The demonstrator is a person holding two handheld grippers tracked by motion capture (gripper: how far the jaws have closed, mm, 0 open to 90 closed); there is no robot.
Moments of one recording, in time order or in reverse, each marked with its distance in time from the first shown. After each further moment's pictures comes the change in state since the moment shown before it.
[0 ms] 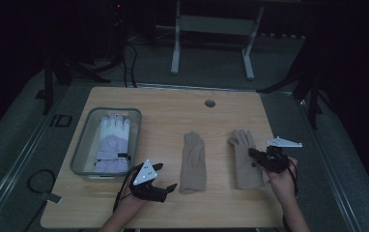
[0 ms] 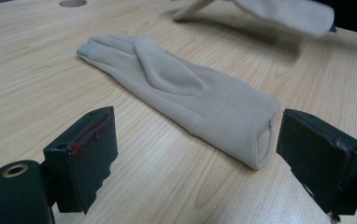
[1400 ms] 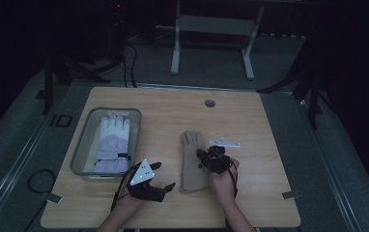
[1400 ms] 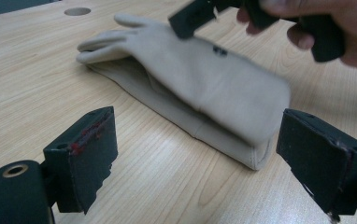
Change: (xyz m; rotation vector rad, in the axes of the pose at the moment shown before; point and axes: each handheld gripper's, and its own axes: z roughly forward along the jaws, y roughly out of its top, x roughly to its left) left arm 0.002 0.002 -0.007 -0.018 0.001 0.008; right arm 0.146 0.017 0.087 0.000 0.059 0.091
